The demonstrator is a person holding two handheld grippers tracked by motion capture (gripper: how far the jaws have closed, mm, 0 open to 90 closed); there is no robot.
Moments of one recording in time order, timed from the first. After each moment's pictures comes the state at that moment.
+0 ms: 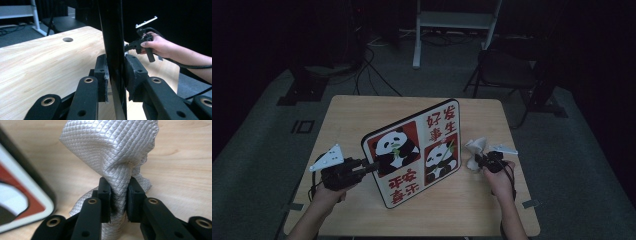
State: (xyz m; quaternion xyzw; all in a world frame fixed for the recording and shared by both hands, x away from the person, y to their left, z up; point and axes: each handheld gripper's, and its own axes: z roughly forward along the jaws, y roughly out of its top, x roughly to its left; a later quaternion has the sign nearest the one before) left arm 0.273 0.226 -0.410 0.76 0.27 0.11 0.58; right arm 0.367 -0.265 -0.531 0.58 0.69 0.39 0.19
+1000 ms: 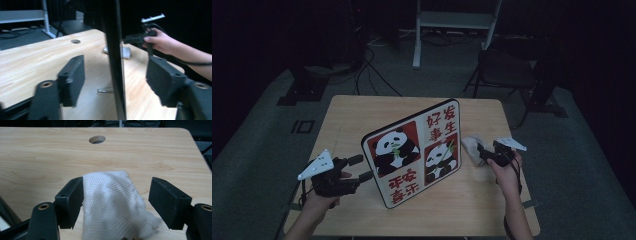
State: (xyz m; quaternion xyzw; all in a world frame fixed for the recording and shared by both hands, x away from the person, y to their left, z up) left arm 0.255 0.242 -0.408 0.74 0.30 0.14 0.59; right arm 0.382 -0.283 -0.513 0.55 0.66 0.43 0.28
